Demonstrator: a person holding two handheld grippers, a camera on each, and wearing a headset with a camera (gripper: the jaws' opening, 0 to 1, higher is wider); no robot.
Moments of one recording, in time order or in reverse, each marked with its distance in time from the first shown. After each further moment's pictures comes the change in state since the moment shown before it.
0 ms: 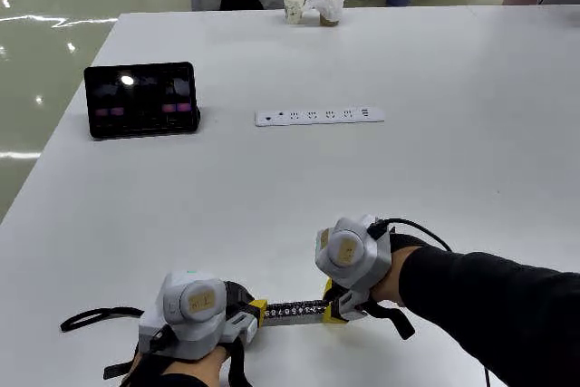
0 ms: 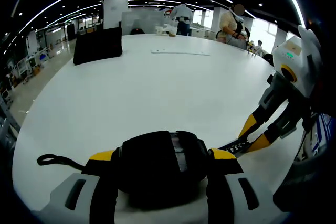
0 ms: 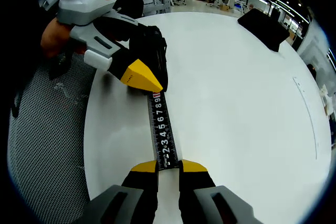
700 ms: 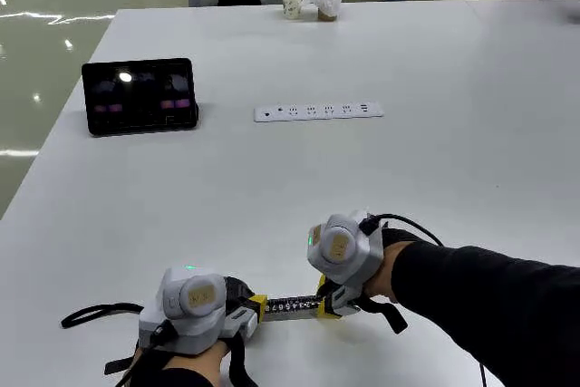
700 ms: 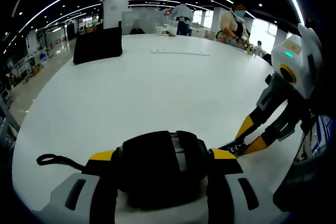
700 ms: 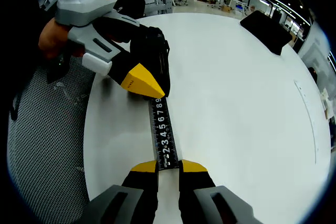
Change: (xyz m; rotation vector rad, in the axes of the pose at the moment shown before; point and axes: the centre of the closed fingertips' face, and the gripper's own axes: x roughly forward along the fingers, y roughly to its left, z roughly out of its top) left arm 0.000 0.000 0.000 -0.004 0.001 -0.004; right arm 0.005 0.000 0.008 -0.012 0.002 0.001
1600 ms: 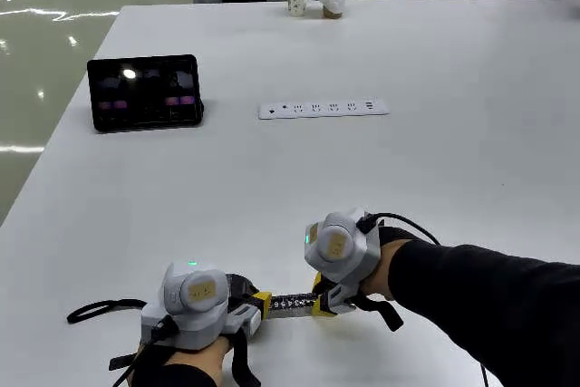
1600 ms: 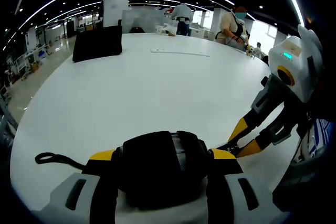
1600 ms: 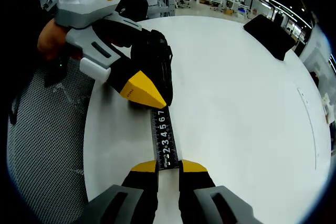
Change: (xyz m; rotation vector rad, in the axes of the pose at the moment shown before) left arm -0.001 0.000 0.000 -0.018 0.006 -0.019; right arm 0.005 0.002 0.014 -0.021 -0.024 0.006
